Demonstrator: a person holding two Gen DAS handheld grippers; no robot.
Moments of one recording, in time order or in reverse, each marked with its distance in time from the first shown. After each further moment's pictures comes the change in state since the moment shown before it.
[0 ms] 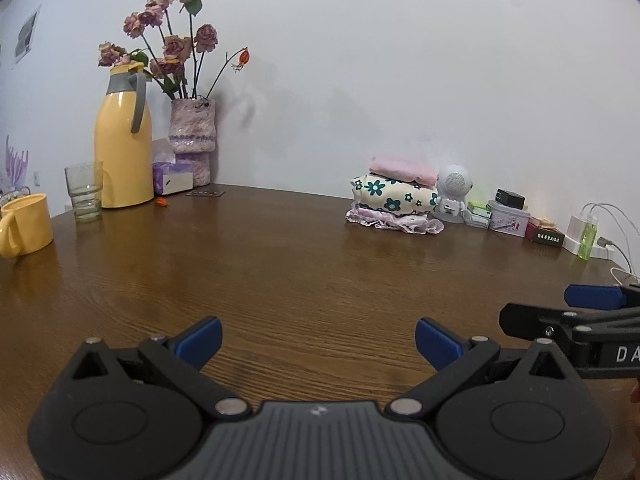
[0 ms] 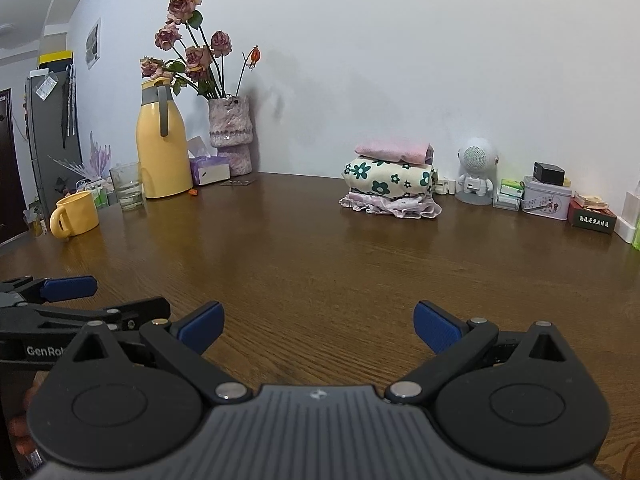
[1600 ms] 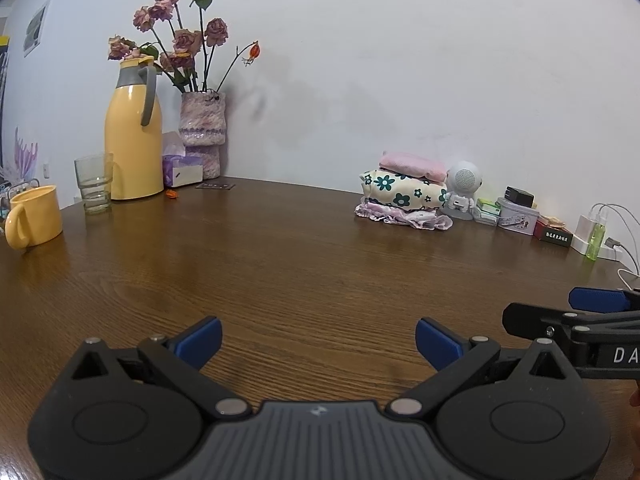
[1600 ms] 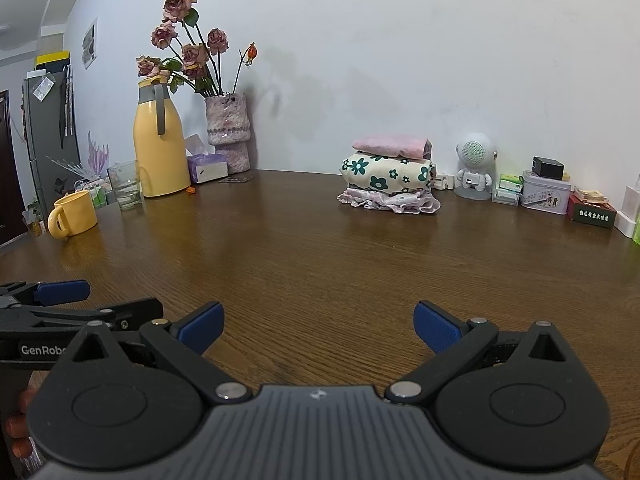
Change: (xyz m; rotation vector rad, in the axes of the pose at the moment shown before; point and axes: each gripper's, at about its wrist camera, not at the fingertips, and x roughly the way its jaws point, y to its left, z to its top) left arm -0.002 -0.002 -0.001 -0.011 0.019 0.030; right arm 0.003 -0.003 -0.001 0.008 0.010 -0.001
